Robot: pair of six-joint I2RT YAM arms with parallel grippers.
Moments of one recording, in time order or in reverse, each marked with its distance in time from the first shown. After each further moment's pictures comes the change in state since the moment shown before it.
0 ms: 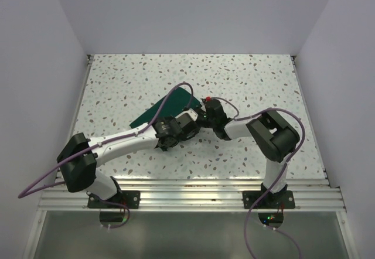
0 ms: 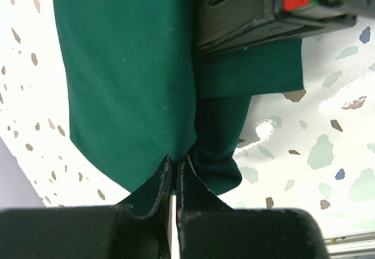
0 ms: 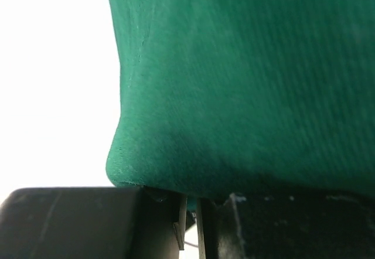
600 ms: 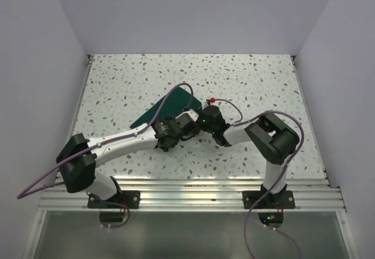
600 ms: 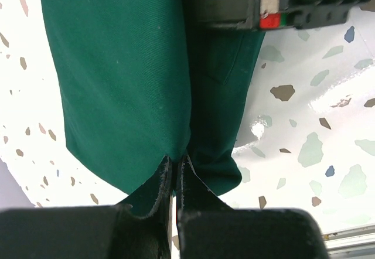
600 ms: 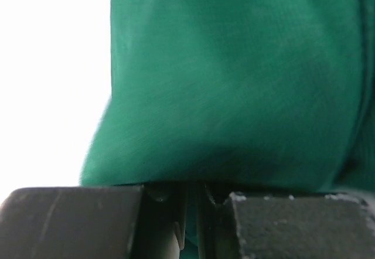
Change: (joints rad) left arm 0.001 -0.003 -0.005 0.018 0.033 0.003; right arm 0.068 0.014 -0.093 0.191 0.320 -0.034
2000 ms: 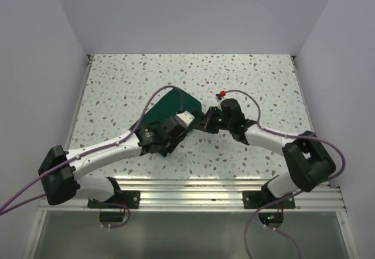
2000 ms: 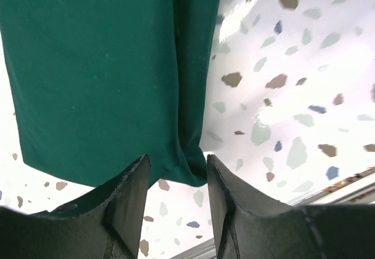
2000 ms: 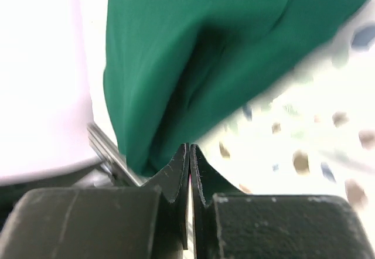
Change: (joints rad) left arm -0.001 -0.177 -0.142 0.096 0.158 -0.031; right arm -0.125 -0.343 -0.058 -0.433 -0.137 -0.402
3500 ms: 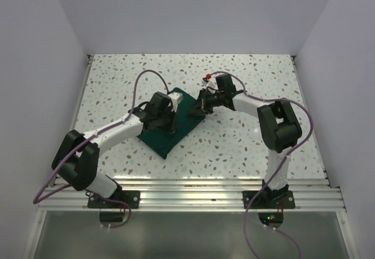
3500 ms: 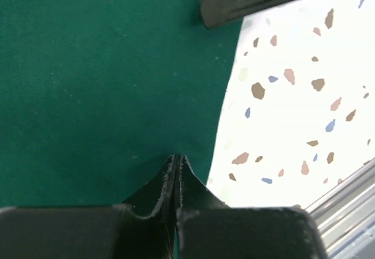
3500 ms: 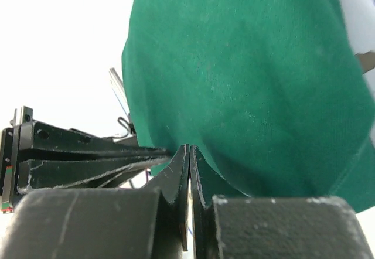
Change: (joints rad) left arm 0.385 0.180 0.007 0.310 0.531 -0.074; right arm -0.163 0.414 0.541 -0.375 -0.504 -0.278
